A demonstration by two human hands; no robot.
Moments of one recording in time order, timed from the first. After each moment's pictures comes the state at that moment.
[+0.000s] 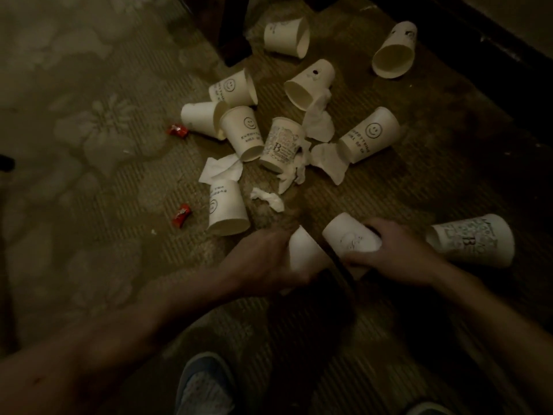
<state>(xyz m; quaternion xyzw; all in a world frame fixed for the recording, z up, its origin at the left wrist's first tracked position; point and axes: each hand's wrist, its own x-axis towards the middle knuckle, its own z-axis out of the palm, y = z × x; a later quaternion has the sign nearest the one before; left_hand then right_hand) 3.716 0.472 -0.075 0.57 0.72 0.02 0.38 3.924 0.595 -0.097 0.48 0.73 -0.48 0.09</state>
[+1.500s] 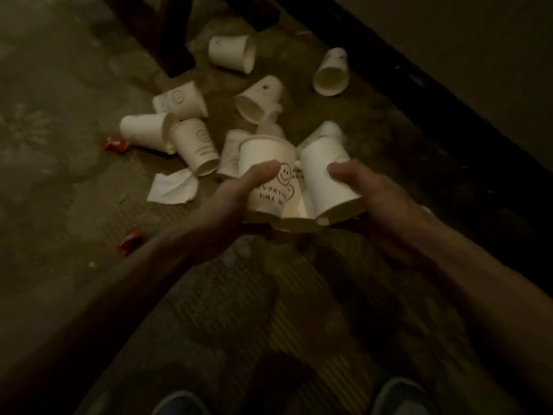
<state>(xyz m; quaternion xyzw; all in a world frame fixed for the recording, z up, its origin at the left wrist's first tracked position) 3.691 0.521 -0.031 0.24 0.55 0.44 0.67 3.886 0.597 0.002 0.54 0.49 -0.67 -0.14</state>
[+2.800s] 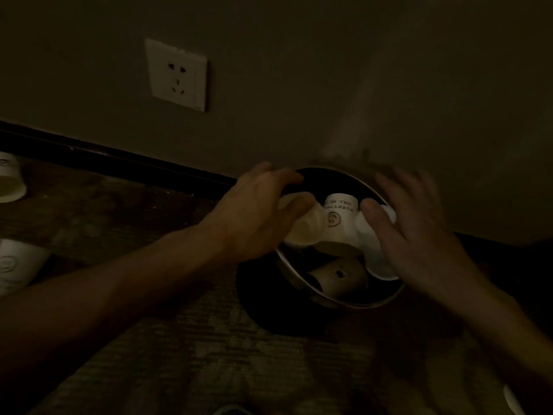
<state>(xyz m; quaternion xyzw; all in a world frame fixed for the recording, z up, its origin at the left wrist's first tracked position) 4.053 0.617 0.115 0.85 0.35 0.18 0.36 4.238 0.495 0.141 0.81 0.57 -0.04 -0.16</state>
